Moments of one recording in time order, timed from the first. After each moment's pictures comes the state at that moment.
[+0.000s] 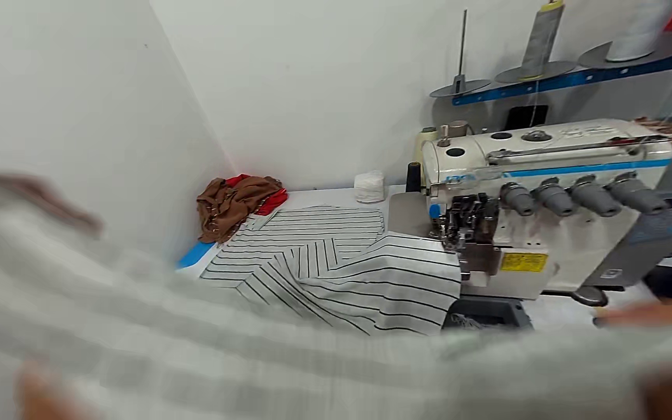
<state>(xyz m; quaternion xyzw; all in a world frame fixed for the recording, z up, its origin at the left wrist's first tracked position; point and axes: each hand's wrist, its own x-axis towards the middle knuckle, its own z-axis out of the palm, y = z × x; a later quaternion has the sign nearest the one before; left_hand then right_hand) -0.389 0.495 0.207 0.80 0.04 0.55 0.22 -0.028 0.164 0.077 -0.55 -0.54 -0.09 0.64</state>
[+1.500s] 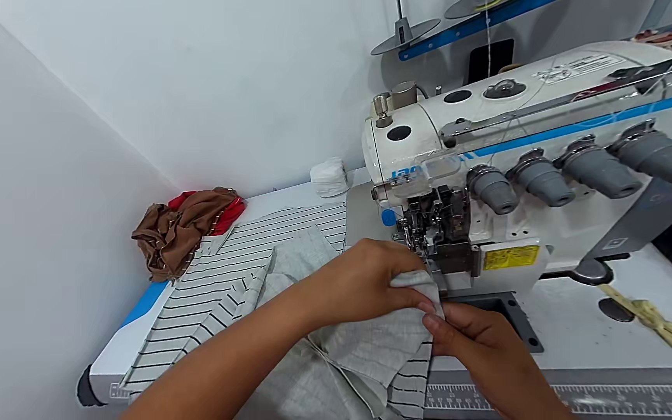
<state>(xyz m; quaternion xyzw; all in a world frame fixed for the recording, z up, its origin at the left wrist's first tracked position) -0.086 0.438 0.103 0.96 -0.15 0.09 0.20 -0.011 0.259 -0.026 -0.49 -0.37 0.29 0.74</state>
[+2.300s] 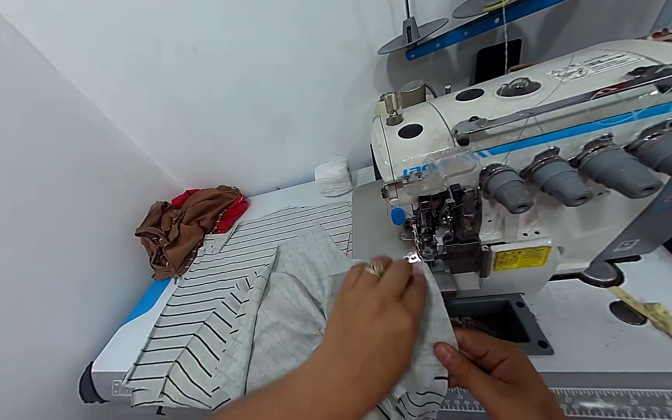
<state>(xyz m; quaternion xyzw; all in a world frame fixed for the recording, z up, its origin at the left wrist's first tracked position) -0.119 0.391 0.064 0.95 0.01 0.28 -0.11 -0.032 0.237 -0.023 -0.51 -0.34 0.32 0.72</state>
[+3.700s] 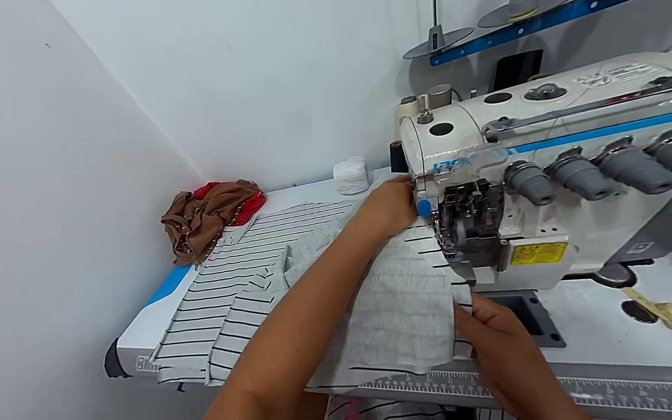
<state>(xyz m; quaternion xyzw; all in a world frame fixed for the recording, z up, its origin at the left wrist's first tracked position) -0.023 0.477 0.107 0.98 0.12 0.11 0.11 -0.035 0.269 -0.006 -0.50 -0.29 0.31 0.75</state>
